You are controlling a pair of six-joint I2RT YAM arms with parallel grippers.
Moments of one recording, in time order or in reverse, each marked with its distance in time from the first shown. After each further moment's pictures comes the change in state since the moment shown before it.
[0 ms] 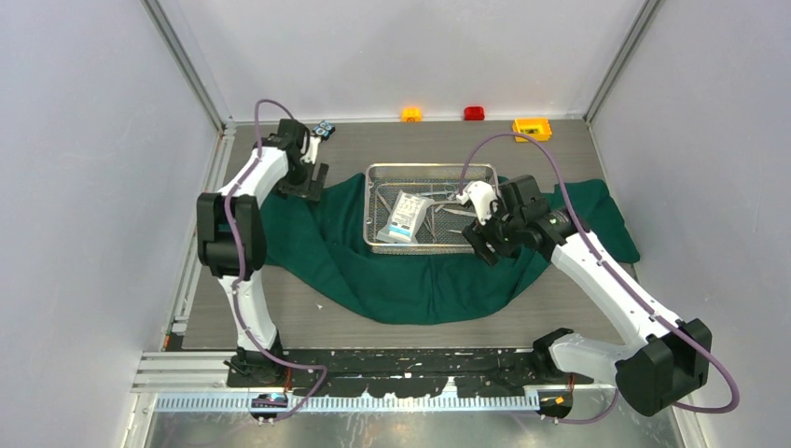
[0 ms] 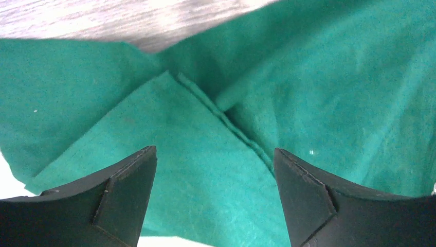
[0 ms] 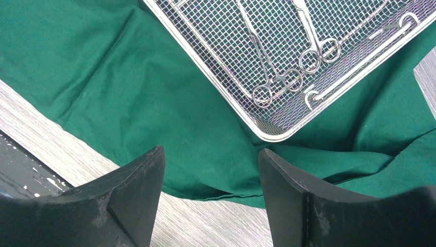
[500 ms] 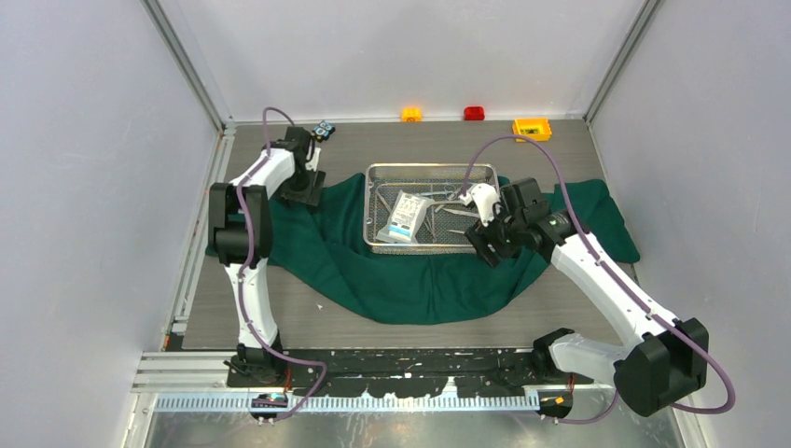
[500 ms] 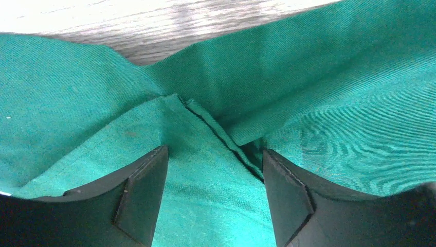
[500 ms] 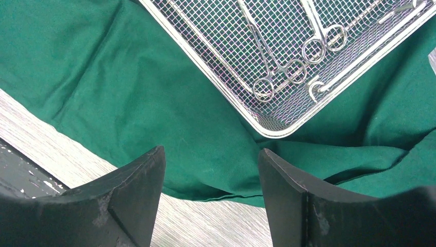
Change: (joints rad) left arm 0.000 0.158 0.053 0.010 -0.073 -0.047; right arm -0.031 -0.001 -0.045 0.031 -0.007 0.011
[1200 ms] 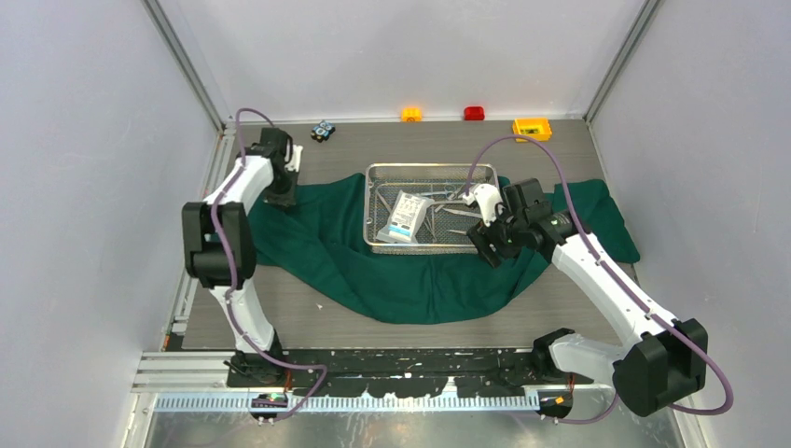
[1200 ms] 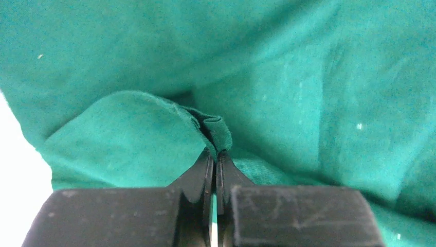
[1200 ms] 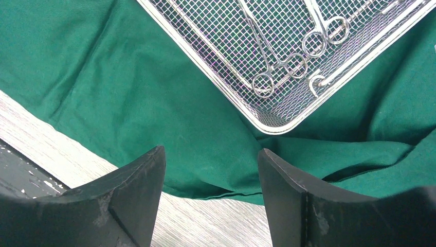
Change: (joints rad) left arm 0.068 -0.177 -0.142 0.026 0.046 0.034; right arm -0.024 0.000 -0.011 0.001 -0.013 0.004
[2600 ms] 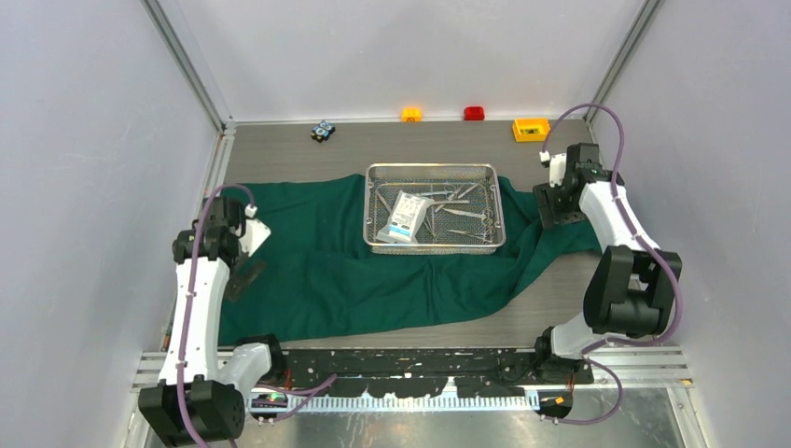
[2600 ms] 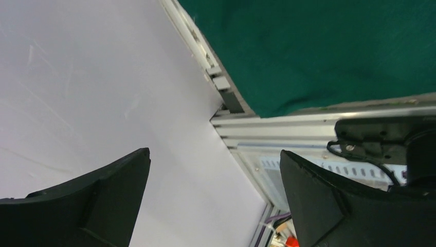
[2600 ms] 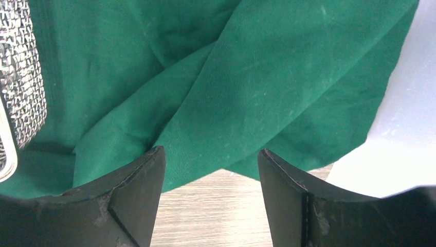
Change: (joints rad) left arm 0.164 -0.980 -0.536 -0.452 -0.340 0.657; right arm -0.497 0.354 0.218 -0.002 0.239 0.043
